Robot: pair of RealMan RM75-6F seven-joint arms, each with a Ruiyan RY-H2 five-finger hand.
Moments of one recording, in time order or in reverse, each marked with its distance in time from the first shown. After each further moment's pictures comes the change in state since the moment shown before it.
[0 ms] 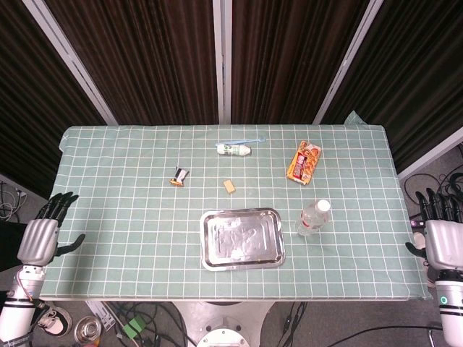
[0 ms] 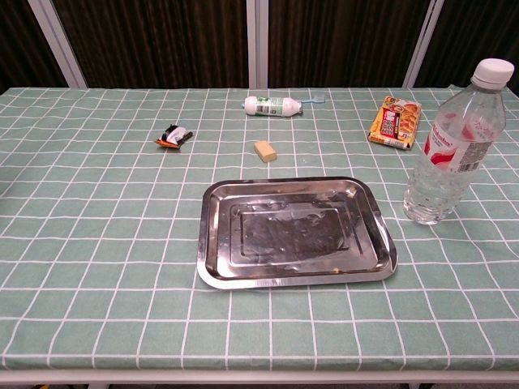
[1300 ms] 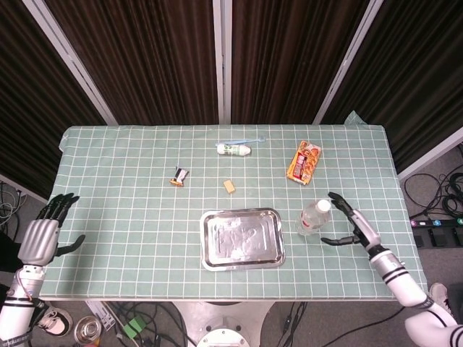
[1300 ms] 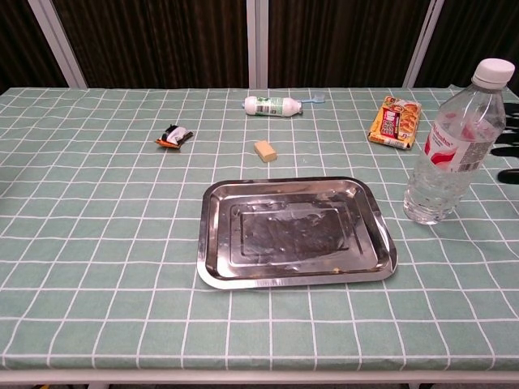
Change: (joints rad) left arm -0.005 -0.007 0.007 0.039 0.001 -0.011 -0.027; right arm 0.256 -0.267 -0.029 0.386 -0.352 -0.449 1.528
